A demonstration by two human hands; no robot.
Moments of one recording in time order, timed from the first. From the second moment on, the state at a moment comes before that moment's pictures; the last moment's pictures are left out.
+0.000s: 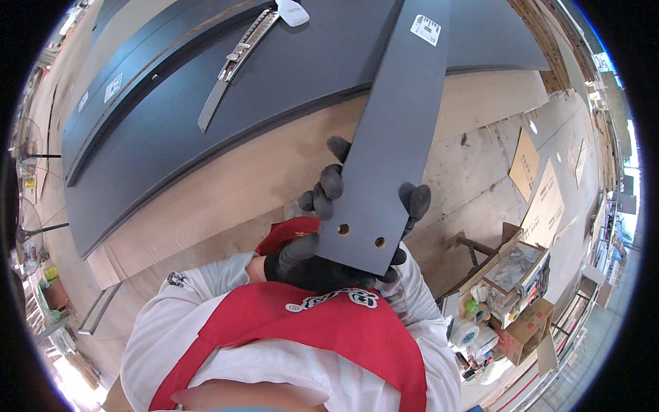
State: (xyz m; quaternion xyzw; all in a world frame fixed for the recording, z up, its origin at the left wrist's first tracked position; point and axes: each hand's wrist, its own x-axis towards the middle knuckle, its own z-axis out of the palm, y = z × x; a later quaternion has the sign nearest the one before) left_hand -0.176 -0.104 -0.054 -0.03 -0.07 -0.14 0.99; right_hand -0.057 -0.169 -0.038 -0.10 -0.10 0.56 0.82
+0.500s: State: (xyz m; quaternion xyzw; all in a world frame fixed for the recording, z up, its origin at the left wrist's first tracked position) left_hand -0.167 -0.081 -0.005 0.18 0.03 -0.22 0.96; right_hand -0.047 -0.179 -0.038 0.01 -0.12 0.53 0.84
